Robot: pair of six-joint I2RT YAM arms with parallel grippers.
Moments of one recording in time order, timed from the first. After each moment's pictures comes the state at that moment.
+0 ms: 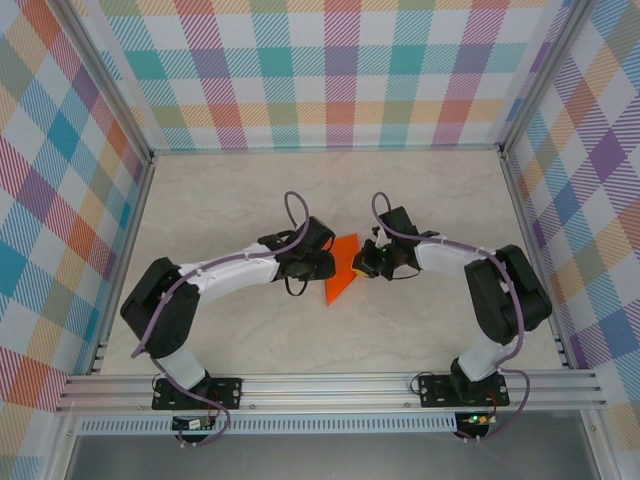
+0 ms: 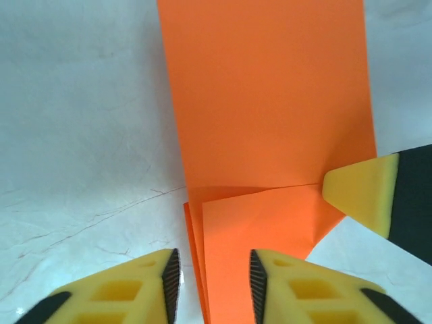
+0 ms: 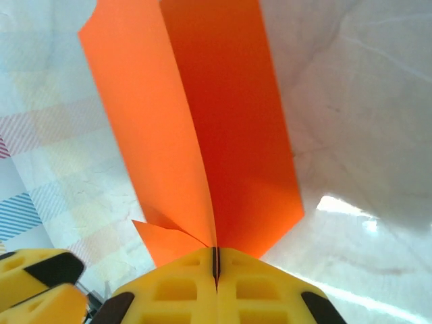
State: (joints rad) left arm -0.78 1.64 1.10 -0.47 -0.03 -0.78; right arm 0.48 1.65 0.89 -0.29 -0.50 0.87
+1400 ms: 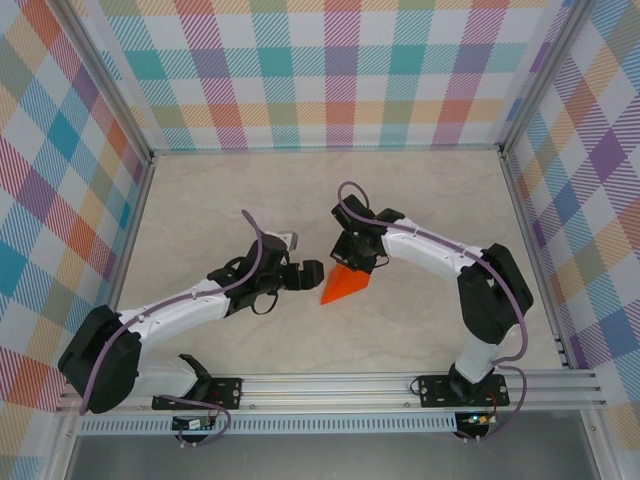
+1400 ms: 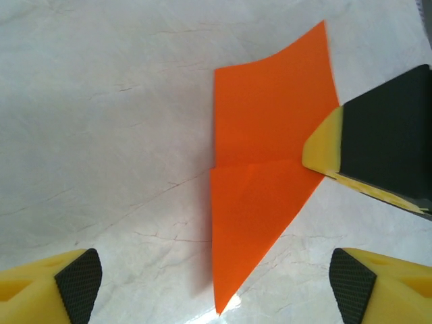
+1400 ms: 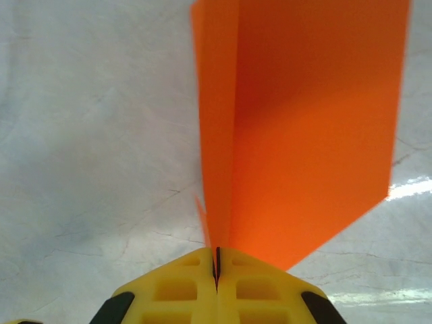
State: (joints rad) left arm -0.72 1.28 0.67 -0.10 0.07 -0.62; right arm 0.71 1.74 1.28 -0.76 -0.08 1.17
